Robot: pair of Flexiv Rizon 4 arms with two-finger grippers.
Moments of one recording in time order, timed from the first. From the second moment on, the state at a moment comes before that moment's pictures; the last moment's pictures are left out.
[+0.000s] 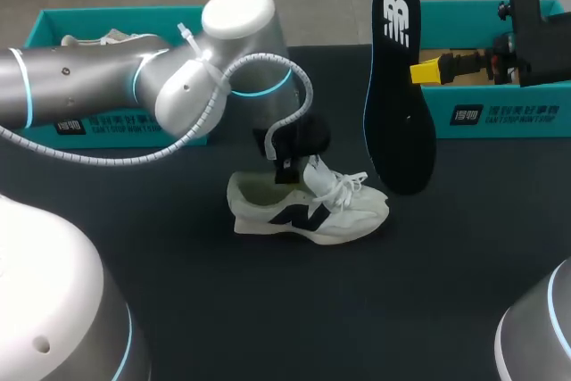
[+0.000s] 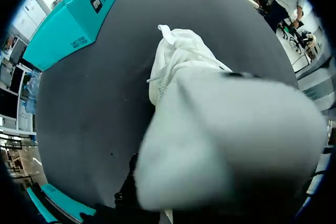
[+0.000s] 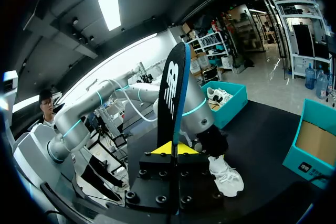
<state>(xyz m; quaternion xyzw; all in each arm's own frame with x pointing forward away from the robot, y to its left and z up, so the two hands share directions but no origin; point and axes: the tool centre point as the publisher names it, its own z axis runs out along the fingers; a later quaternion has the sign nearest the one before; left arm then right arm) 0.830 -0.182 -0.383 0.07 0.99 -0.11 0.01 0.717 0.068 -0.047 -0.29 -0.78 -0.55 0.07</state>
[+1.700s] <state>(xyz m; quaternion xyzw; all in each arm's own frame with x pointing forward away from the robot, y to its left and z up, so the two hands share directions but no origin) 0.843 -0.185 -0.316 0.68 0.72 -0.09 -0.12 0.717 0.068 -0.047 -0.29 -0.78 -0.55 0.07</state>
